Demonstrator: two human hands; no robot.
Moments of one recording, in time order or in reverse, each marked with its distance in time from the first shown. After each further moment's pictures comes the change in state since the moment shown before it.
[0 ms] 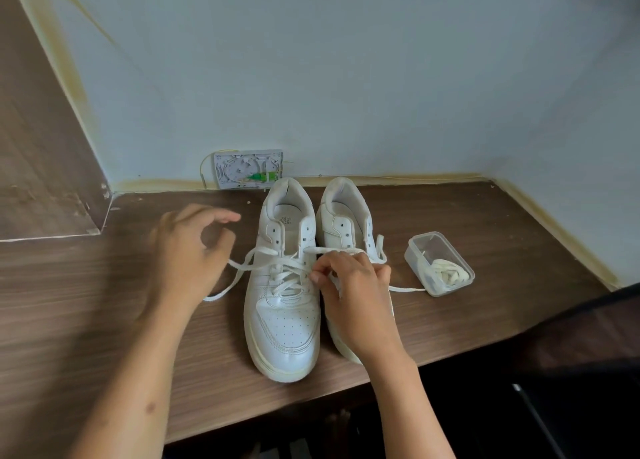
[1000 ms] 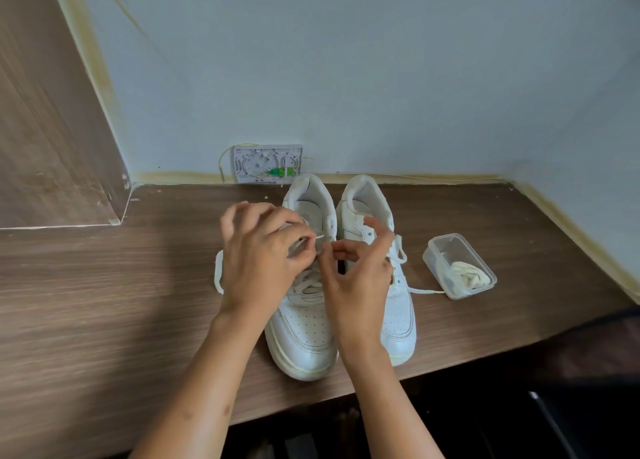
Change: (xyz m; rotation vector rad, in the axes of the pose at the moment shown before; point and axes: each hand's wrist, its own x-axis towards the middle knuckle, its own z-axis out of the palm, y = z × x) left_hand -0.013 0.025 0.042 0.210 0.163 0.396; right_hand 0.013 -0.035 0.034 0.508 0.402 0.181
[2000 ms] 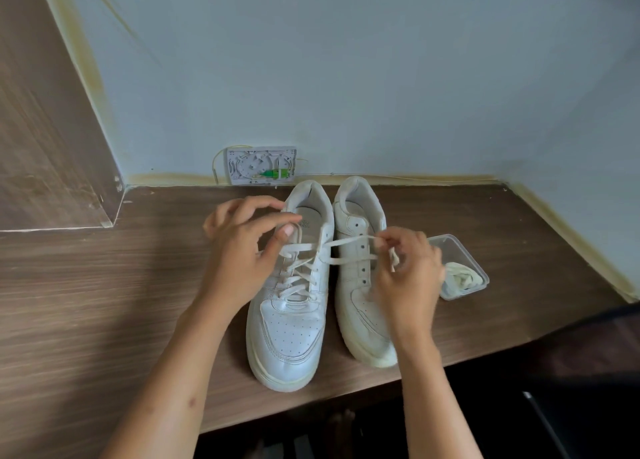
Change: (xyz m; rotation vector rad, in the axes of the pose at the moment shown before) left_hand 0.001 -0.021 0.001 -0.282 -0.128 -0.188; right_hand 0.031 0.026 -0.056 -0.389 0.093 -0.039
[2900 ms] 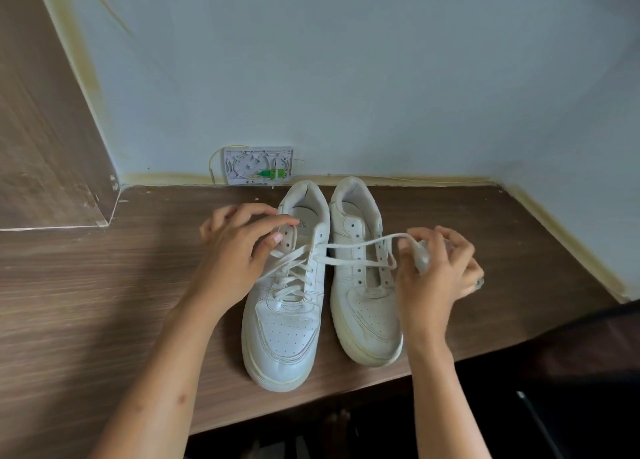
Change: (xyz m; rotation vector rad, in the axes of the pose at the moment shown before) left_hand -0.003 -0.007 -0.006 0.065 -0.183 -0.008; right_hand 0.008 0.023 -0.008 -0.088 0.107 0.145
